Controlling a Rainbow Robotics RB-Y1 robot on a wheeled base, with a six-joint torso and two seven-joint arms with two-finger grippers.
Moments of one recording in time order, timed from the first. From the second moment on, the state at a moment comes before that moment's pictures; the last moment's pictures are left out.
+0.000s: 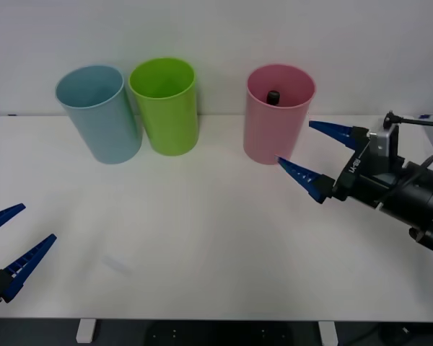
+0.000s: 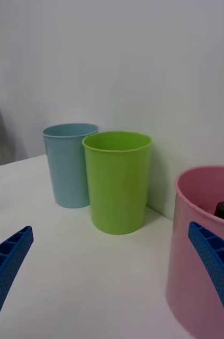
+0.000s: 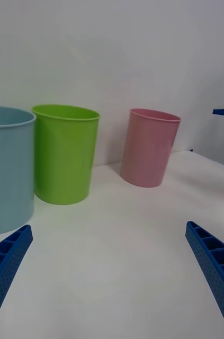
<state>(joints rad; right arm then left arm) -0.10 -0.64 0.06 -1.72 1.05 -0.74 -0.07 0.35 0.40 0.52 -1.66 -0.96 -1.22 0.00</state>
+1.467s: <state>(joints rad) 0.24 -0.58 -0.11 -1.81 1.05 -0.97 0.00 0.35 0.40 0.52 -1.66 -0.96 -1.22 0.00</state>
